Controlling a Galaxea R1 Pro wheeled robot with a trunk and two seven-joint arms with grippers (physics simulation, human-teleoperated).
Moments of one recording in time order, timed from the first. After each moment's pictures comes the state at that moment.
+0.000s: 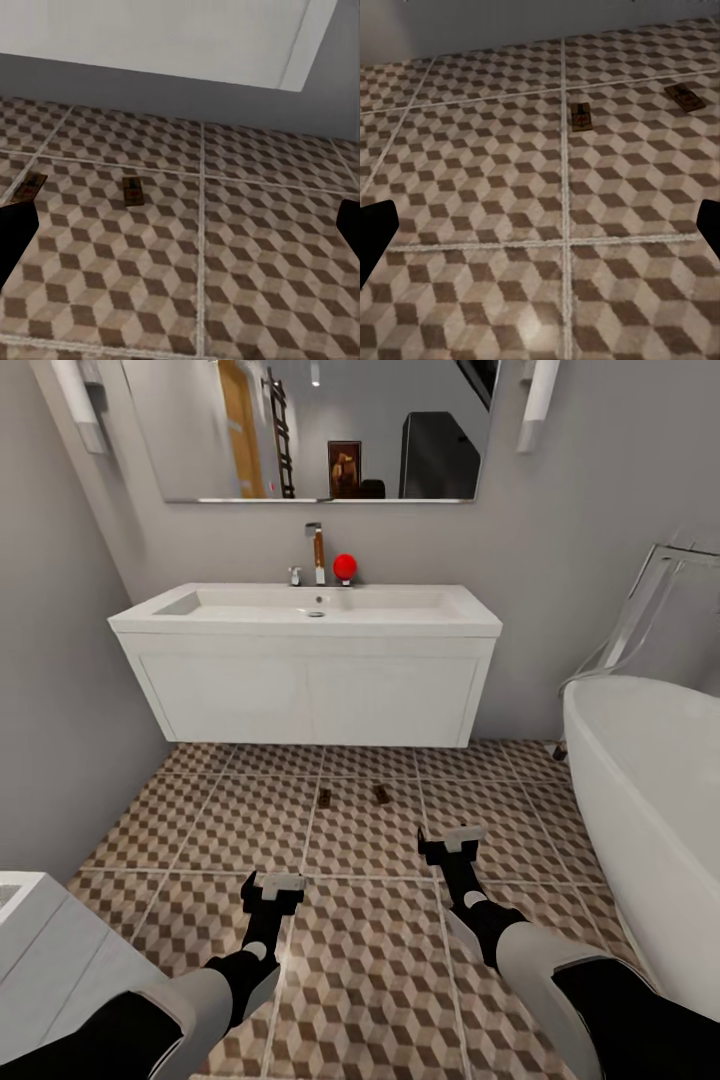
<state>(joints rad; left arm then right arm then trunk) -0.82 -0.14 -0.42 0.05 0.17 -0.59 0.33 -0.93 0.09 0.19 -0.03 0.02 -0.60 -0.18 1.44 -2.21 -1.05</state>
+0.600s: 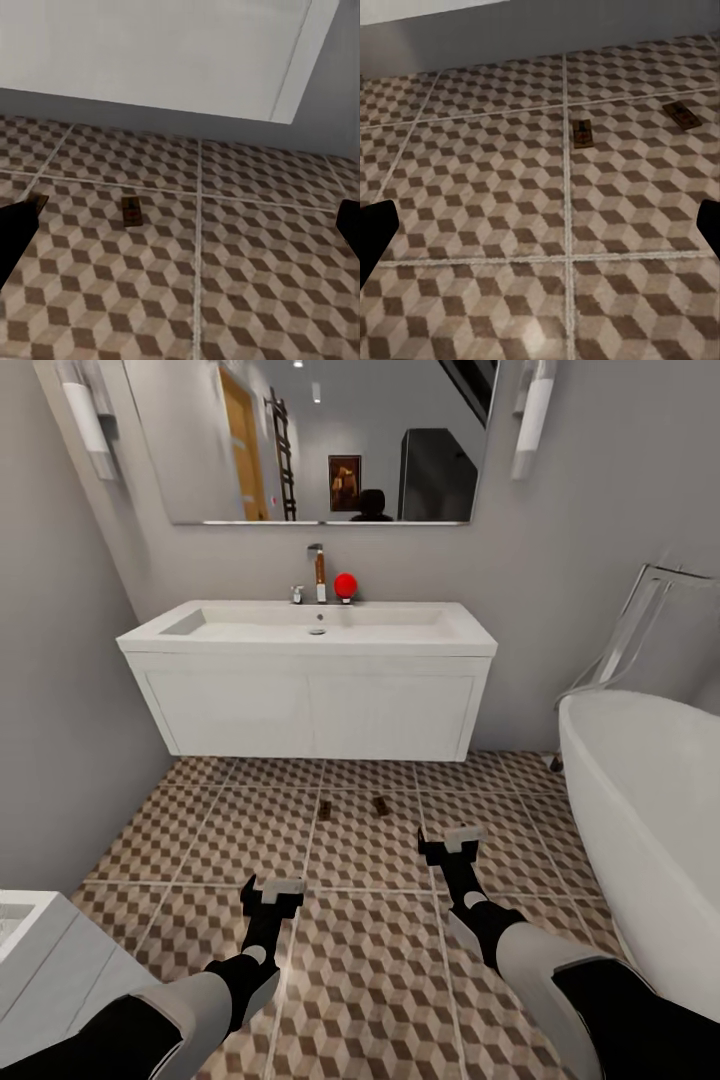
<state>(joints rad) -0.81 -0.14 -0.42 0.05 0.17 -0.59 0.33 -0.93 0.09 0.19 -0.03 0.02 -0.60 -0.18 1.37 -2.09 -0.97</state>
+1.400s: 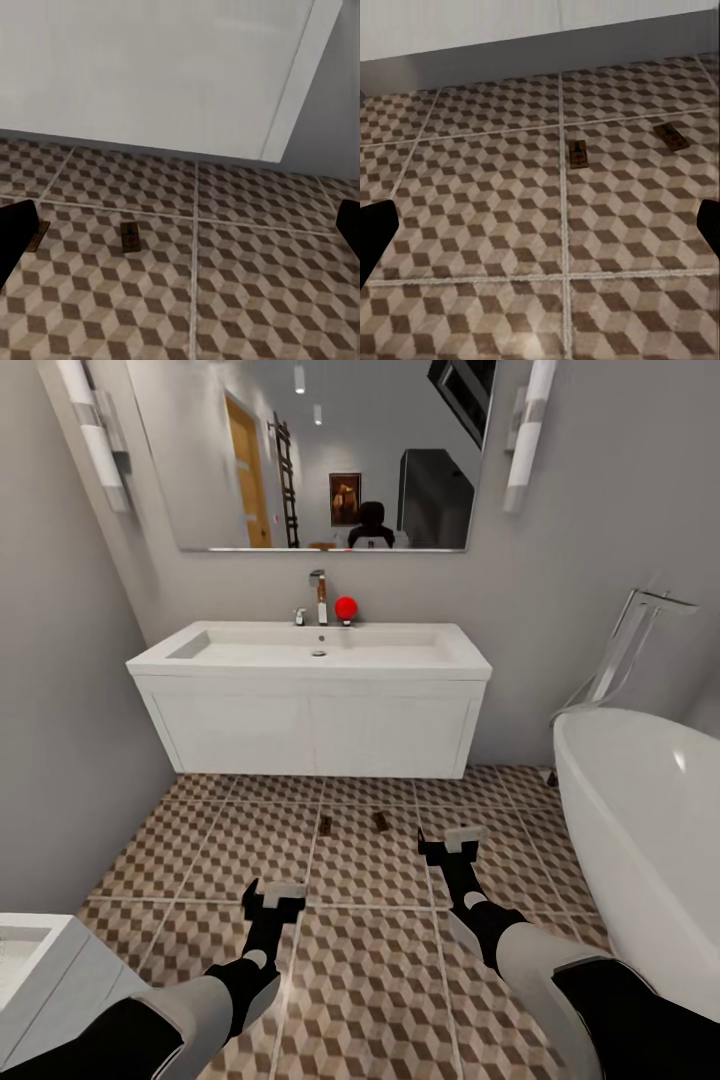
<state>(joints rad) -0.81 -0.15 -0.42 0.06 0.17 -0.59 0.32 -0.93 0.09 0.19 -0.03 0.02 -0.60 -0.18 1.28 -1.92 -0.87</state>
